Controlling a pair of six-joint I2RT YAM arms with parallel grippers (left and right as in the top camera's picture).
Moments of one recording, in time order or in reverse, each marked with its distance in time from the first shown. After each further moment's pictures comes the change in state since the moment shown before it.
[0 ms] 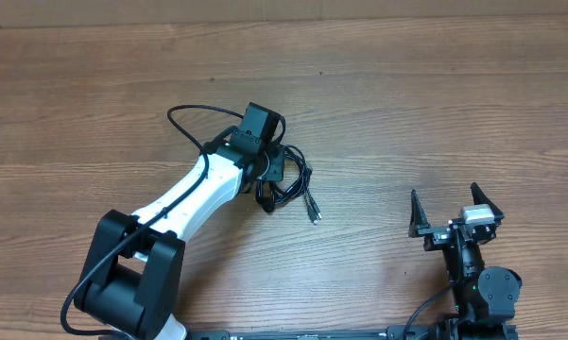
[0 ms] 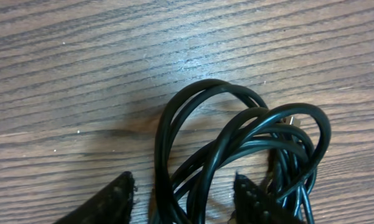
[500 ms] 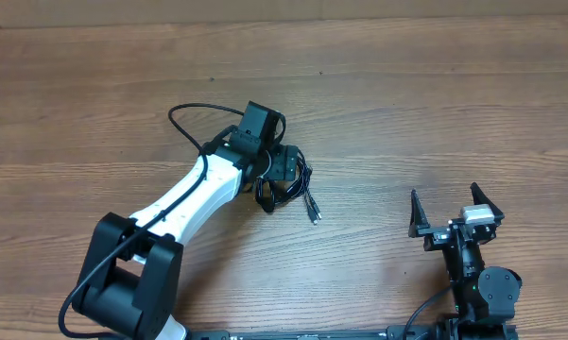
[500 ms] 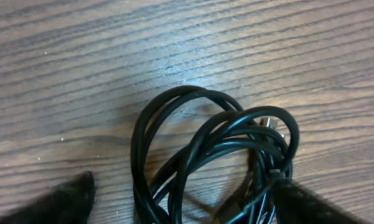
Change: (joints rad) left arm 0.000 -0.013 -0.001 0.019 0.038 0.004; right arm 0.000 0.000 0.000 0.000 0.000 0.000
